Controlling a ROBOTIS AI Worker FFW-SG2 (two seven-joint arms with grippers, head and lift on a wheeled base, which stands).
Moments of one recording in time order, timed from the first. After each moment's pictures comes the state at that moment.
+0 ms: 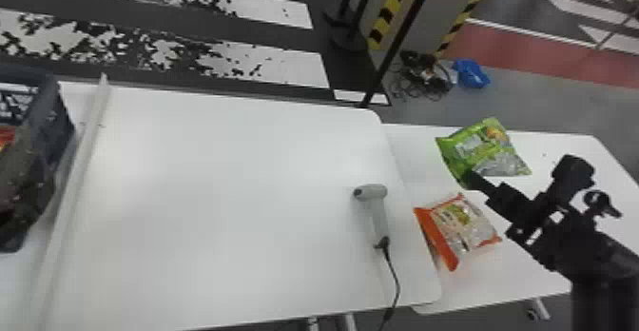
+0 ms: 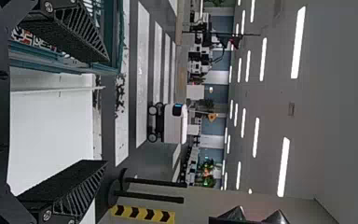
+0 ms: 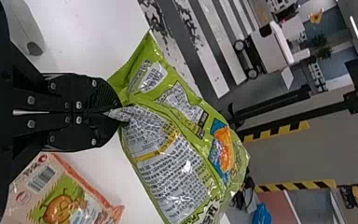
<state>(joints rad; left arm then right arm) 0.52 0.25 0.02 -1.95 0.26 -0.11 -0.09 0.10 -0.32 -0.70 -1.63 -0.48 0.82 0.27</state>
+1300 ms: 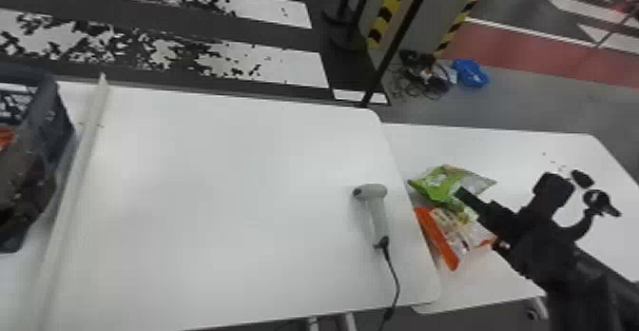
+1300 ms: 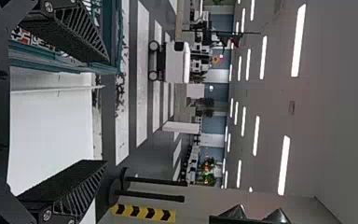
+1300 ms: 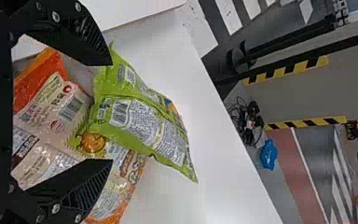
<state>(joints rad) 0.51 0.26 0.02 -1.95 0.27 -0.11 -0.09 0.11 -0.32 -0.63 -1.54 -0.48 0.70 0.03</state>
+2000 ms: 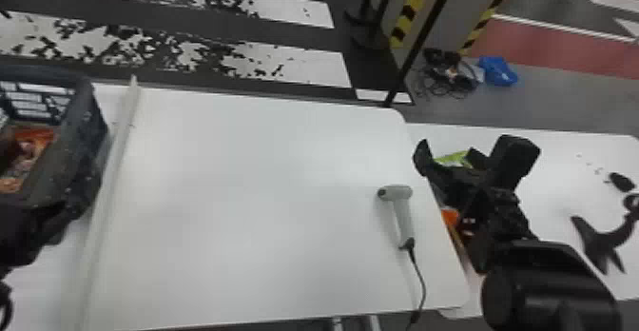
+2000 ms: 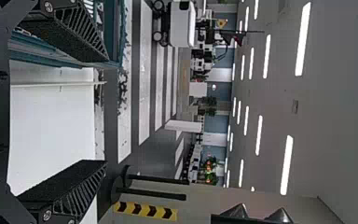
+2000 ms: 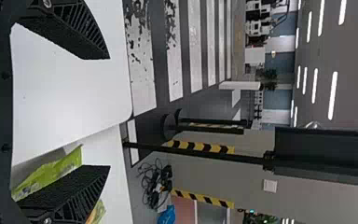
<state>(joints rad) 0.50 0.25 0.01 -1.95 0.26 -0.08 -0.08 0.31 -0.18 -0.26 -1.98 -0.22 0.42 -0.06</state>
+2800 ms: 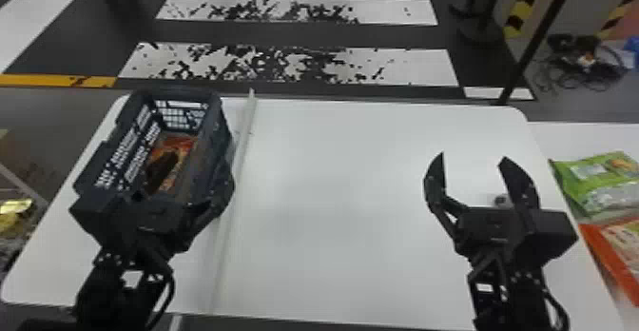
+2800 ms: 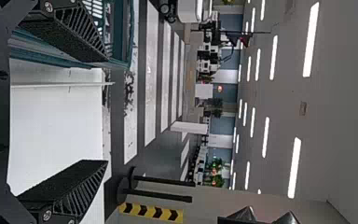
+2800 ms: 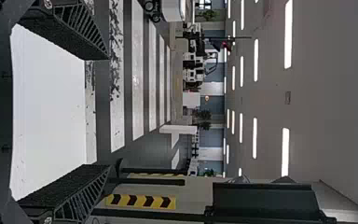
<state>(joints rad) 0.48 0.24 -0.01 -1.93 0.25 -0.06 -0.07 0.47 -0.10 0.16 -1.89 -0.02 -0.16 -0.26</state>
